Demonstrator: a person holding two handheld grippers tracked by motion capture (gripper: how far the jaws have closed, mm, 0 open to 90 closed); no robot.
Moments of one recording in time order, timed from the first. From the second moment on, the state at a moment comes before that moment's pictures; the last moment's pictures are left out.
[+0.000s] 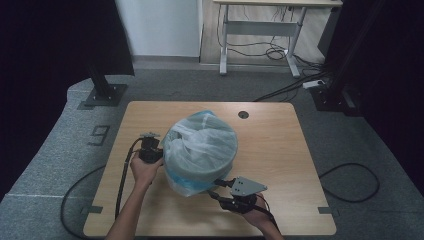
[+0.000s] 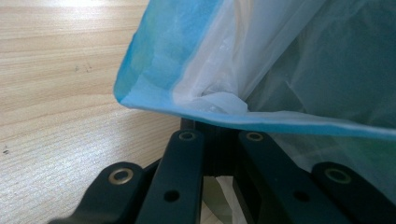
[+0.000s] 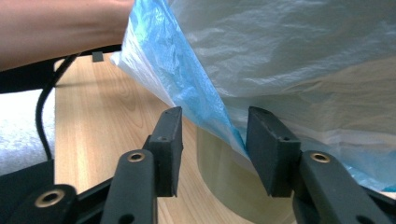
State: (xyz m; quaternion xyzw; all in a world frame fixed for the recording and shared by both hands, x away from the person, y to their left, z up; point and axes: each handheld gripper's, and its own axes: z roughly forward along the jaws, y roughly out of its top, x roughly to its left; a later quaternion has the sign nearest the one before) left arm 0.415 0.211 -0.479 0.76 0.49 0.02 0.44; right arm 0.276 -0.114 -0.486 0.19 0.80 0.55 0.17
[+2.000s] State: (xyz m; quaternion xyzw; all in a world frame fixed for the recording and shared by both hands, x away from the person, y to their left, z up) left arm 0.436 0.200 -0.519 0.77 0.52 -0.04 0.38; right arm 0.307 -0.166 -0.530 0.34 0.80 0.47 0.14
